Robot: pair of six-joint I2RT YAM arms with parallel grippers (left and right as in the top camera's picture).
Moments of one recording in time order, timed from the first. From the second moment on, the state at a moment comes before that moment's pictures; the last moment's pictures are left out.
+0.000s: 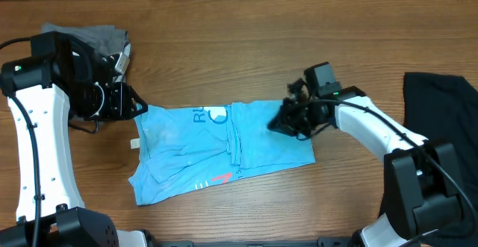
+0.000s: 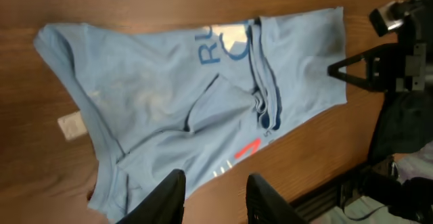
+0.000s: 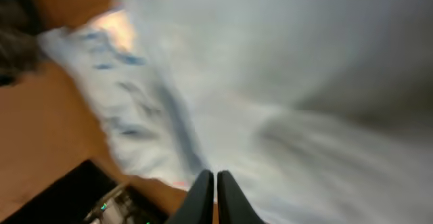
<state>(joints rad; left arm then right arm) 0.28 1.59 1.57 -1.49 0.53 0.29 0.28 1.75 1.04 -0.63 -0.66 0.58</state>
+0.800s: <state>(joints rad) 0.28 1.59 1.03 -1.08 0.45 0.13 0.11 1.67 0.90 -0.92 -0.20 0.61</state>
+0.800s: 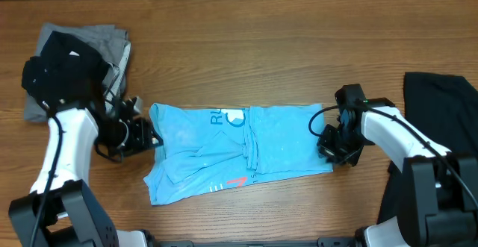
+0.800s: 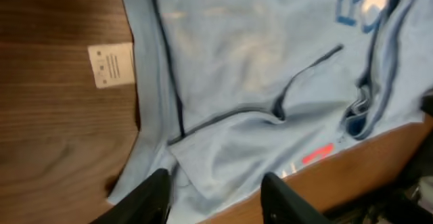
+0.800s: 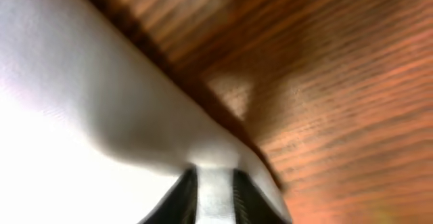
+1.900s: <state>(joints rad) 0.21 1.62 0.68 -0.46 0.62 0.05 0.10 1.47 0.93 -0.92 -0.24 0.52</state>
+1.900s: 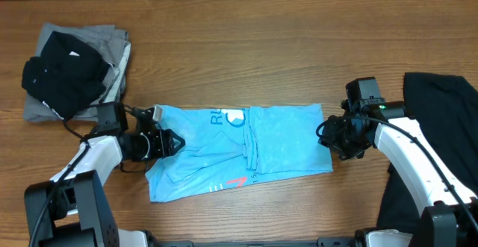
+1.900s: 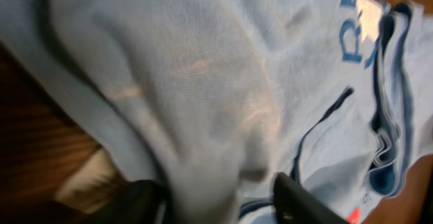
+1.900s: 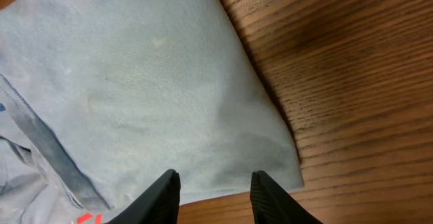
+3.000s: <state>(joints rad) 0.07 1.70 1.53 -1.27 0.33 0.06 0.10 1.38 0.93 -0.91 -0.24 0.51</state>
